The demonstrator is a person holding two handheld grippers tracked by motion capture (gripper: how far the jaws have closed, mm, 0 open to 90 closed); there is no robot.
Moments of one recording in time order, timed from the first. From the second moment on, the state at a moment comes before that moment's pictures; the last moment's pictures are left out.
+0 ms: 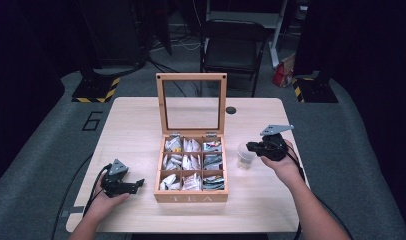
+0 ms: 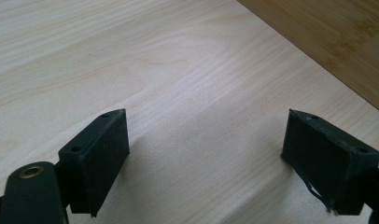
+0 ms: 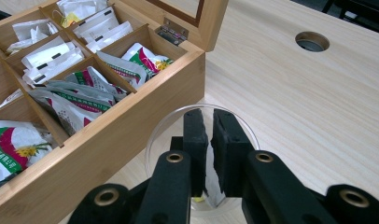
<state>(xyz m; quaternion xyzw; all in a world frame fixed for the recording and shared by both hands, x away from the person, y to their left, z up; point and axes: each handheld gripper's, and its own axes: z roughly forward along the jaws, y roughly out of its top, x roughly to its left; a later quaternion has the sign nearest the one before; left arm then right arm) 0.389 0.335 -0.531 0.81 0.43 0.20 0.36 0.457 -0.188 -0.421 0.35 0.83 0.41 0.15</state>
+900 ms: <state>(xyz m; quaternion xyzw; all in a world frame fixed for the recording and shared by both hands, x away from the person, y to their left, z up) 0.389 0.335 -0.530 0.81 0.43 0.19 0.36 0.434 -0.202 -0.419 0.39 0.80 0.42 0.17</state>
